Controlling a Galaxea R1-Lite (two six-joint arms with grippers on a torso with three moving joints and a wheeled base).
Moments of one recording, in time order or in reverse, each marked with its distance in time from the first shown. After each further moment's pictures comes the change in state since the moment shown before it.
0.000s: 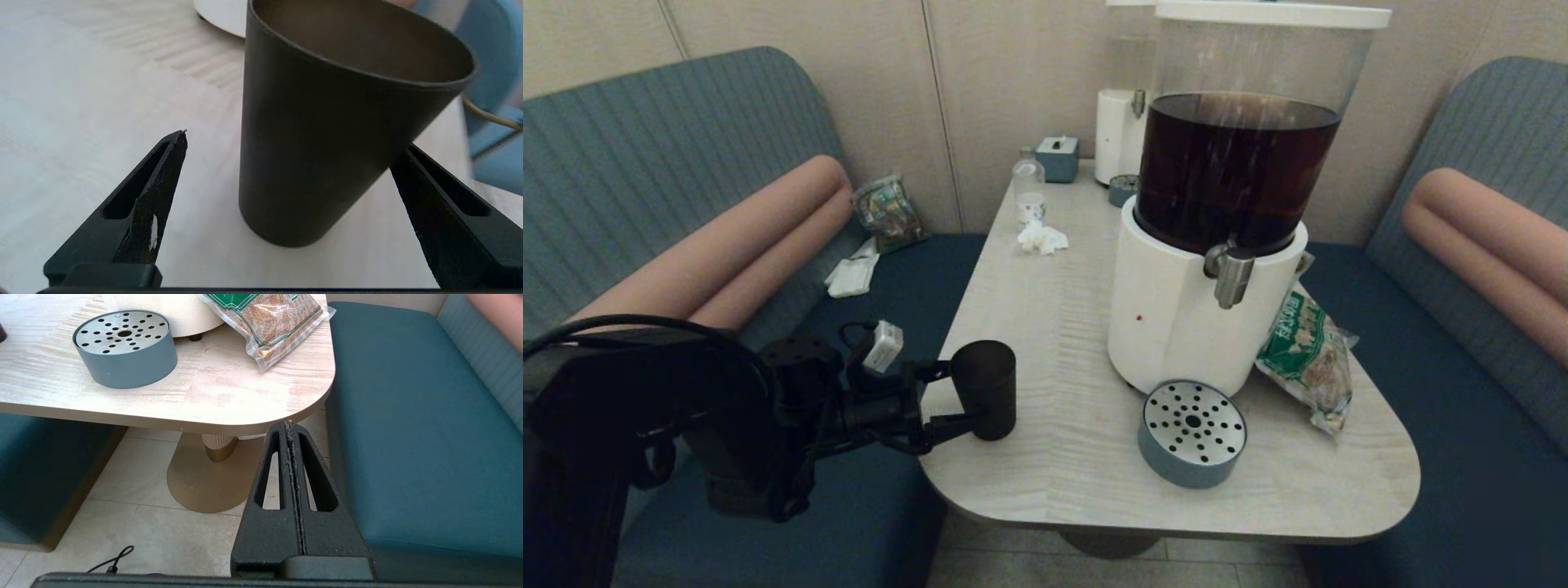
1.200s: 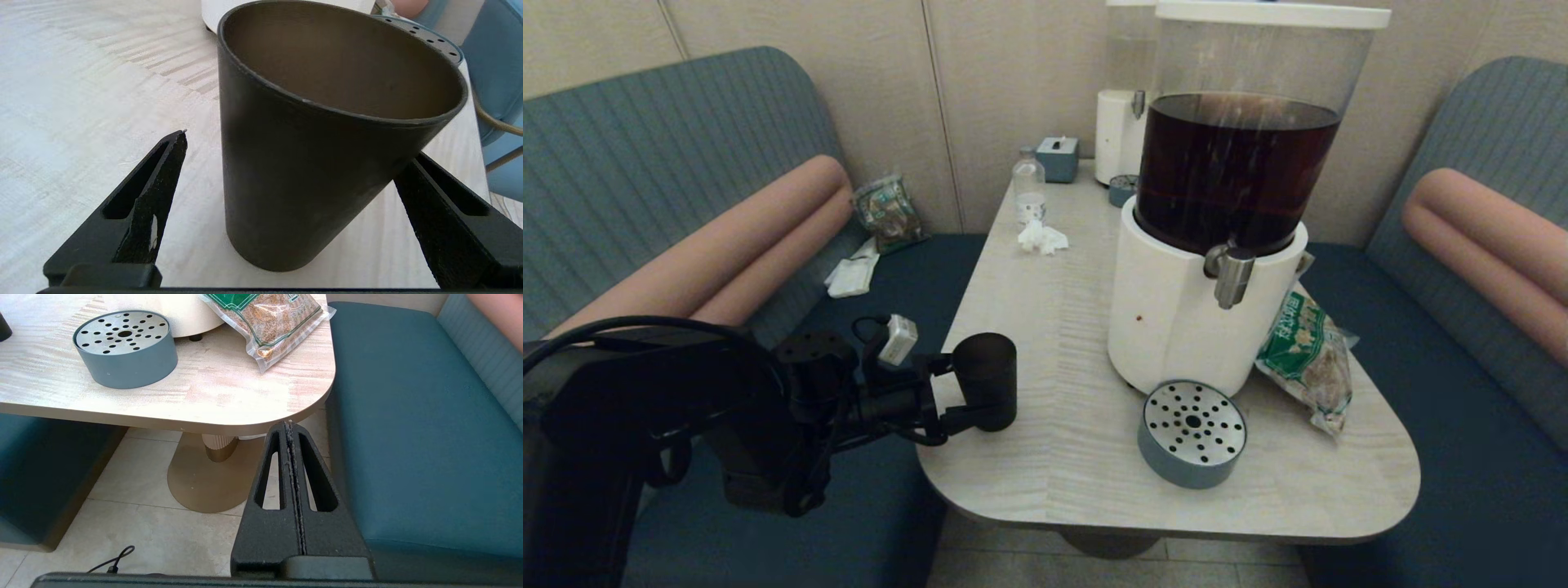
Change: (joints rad) left arm -0.039 0.004 -0.031 0.000 0.062 -0.014; right arm 0.000 0.000 0.000 0.000 0.000 0.002
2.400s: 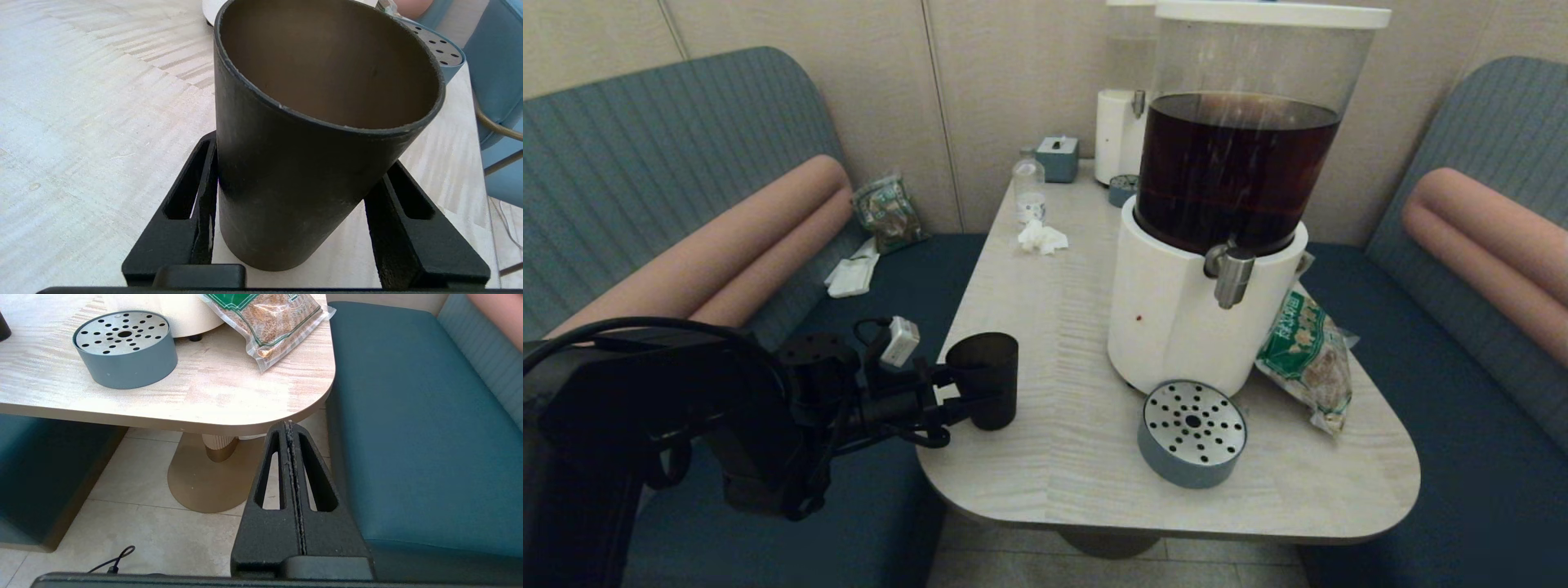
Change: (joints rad) left arm -0.012 -0.008 0.019 0.000 0.021 -0.012; right arm 0.000 0.000 0.000 0.000 0.000 0.001
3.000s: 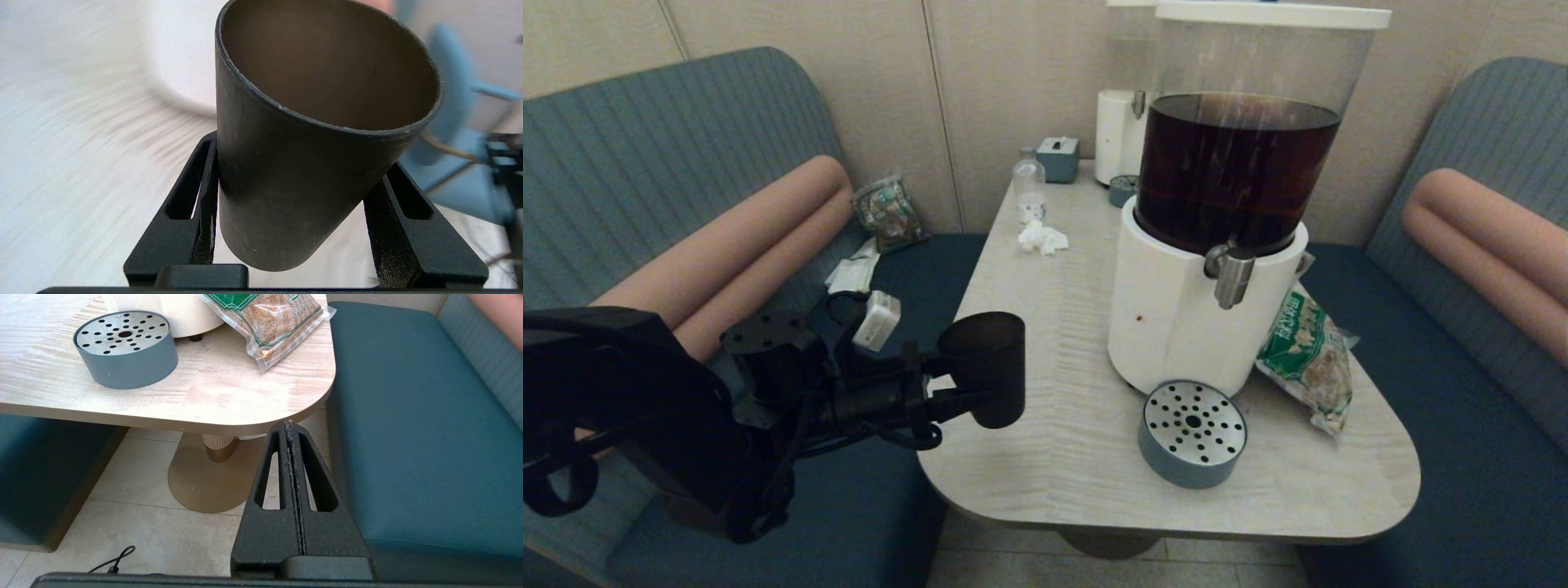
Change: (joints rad) left arm -0.069 -0.245 0.155 0.000 -0.001 -0.075; right arm 0.000 0.000 0.000 0.000 0.000 0.001
